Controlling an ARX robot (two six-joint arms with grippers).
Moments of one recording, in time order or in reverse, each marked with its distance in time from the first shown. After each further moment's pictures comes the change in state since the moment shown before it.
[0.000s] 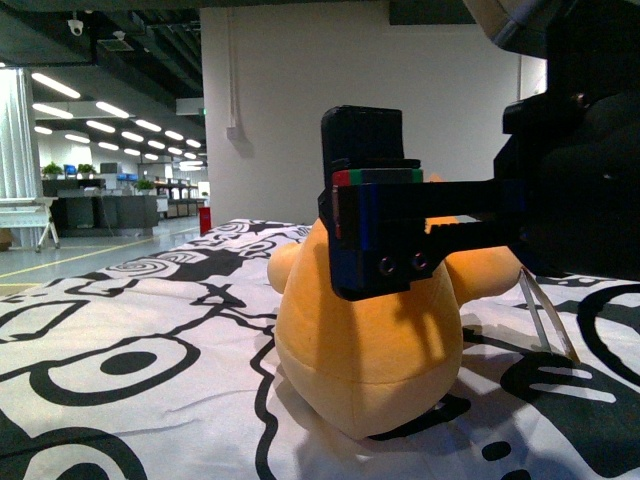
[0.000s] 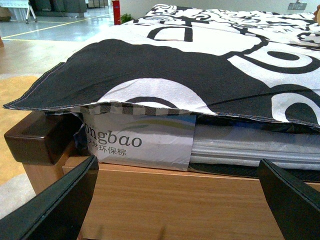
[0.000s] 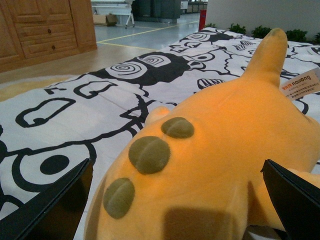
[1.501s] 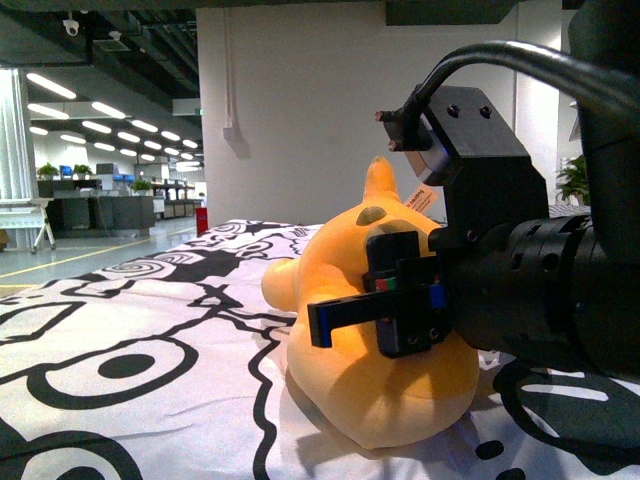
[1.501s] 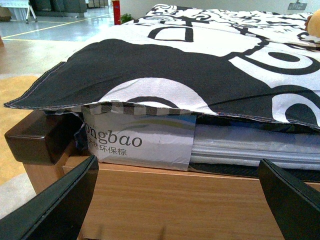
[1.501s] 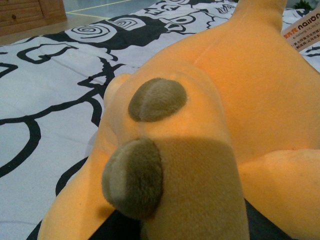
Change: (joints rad) left arm 0.000 0.000 0.000 0.000 0.000 0.000; right arm -0.035 0.210 0.067 0.018 0.080 0.001
